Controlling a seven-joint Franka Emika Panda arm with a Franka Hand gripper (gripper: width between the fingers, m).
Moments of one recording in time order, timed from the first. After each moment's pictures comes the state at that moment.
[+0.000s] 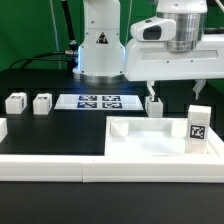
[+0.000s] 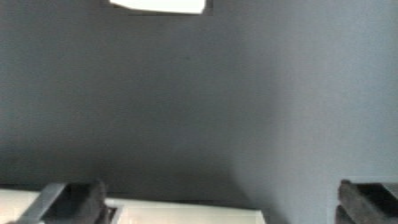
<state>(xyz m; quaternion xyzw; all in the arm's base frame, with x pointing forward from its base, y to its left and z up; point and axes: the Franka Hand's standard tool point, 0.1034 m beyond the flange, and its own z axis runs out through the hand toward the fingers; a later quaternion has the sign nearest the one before) 0.451 0.122 0.051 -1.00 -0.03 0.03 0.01</state>
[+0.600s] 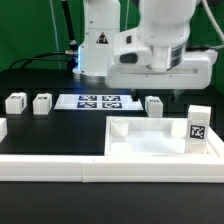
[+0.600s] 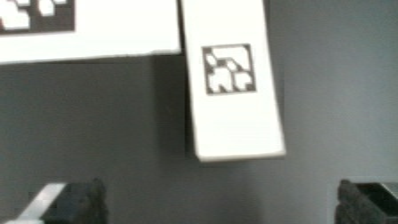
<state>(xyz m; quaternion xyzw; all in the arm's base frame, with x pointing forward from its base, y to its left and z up) 0.408 0.083 0.030 -0.95 0.05 0.29 0.03</state>
